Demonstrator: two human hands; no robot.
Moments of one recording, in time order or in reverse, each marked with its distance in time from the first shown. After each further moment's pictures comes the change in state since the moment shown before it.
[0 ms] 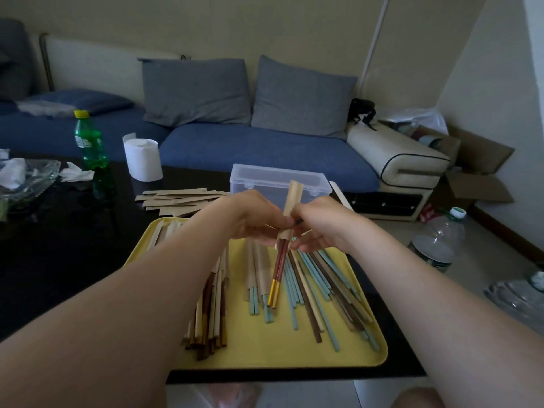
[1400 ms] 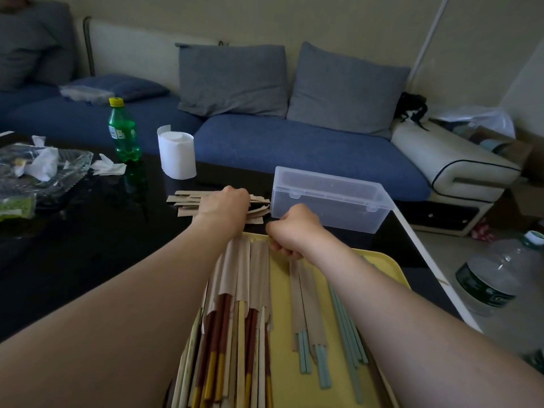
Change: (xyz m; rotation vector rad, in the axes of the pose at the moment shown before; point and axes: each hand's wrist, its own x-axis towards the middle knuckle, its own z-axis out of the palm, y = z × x) left_hand 0.067 -0.056 -0.122 1.173 0.537 -0.030; right_hand 0.088 -0.040 0.115 -0.376 0.022 -0.102
